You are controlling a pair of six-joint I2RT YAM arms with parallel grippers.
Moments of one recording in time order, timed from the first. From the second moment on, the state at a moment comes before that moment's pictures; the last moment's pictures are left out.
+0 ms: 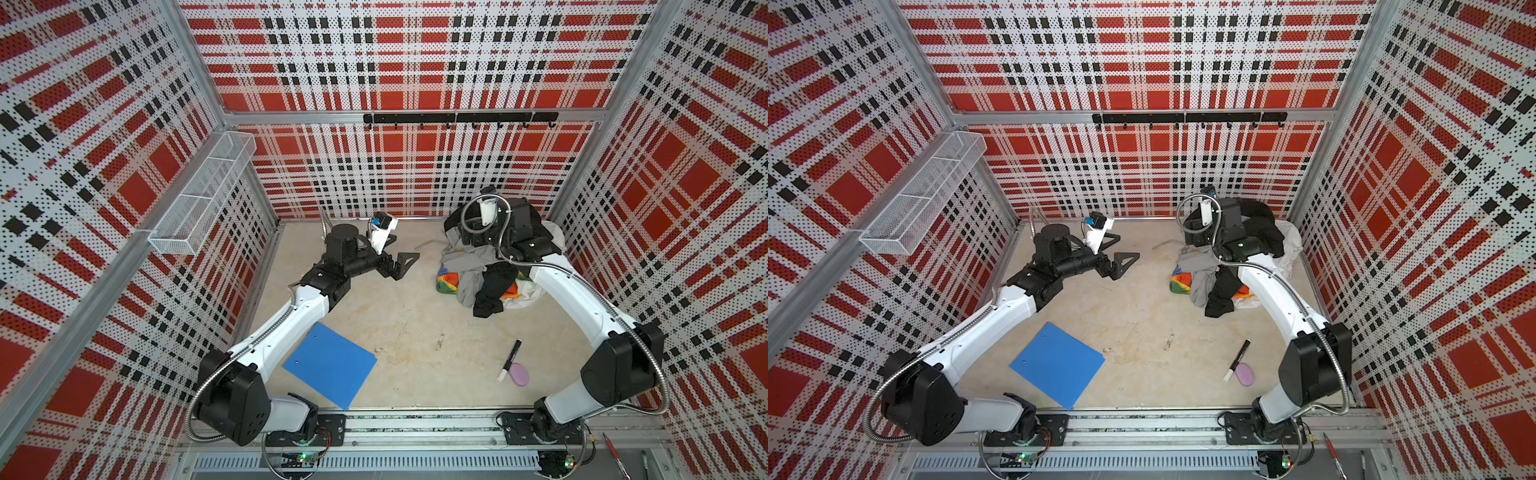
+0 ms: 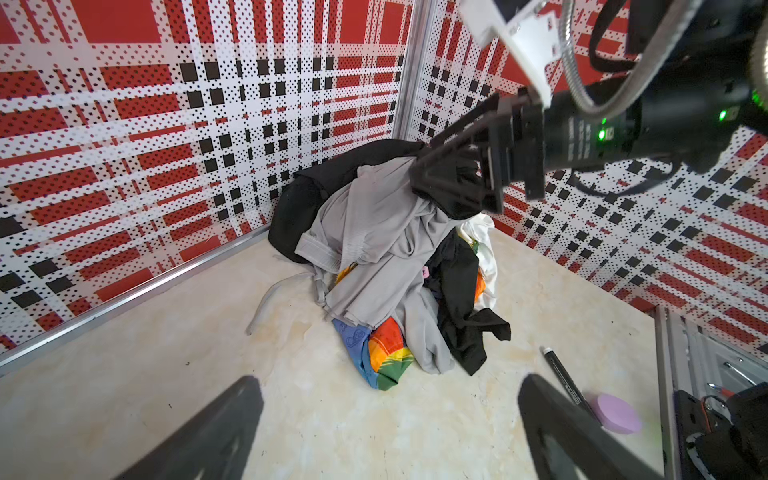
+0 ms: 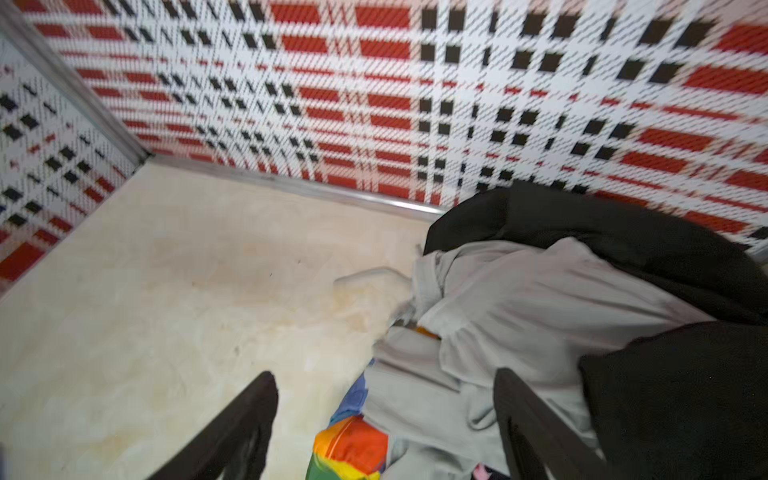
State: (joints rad) left arm -0.42 1.38 1.12 -0.01 0.52 0.01; right arm 0.34 1.57 1.42 -0.36 0.01 0.05
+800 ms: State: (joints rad) left arm -0.41 1.38 1.12 -0.01 0.53 0.00; right arm 0.36 1.89 1.22 -0.43 0.41 0.18
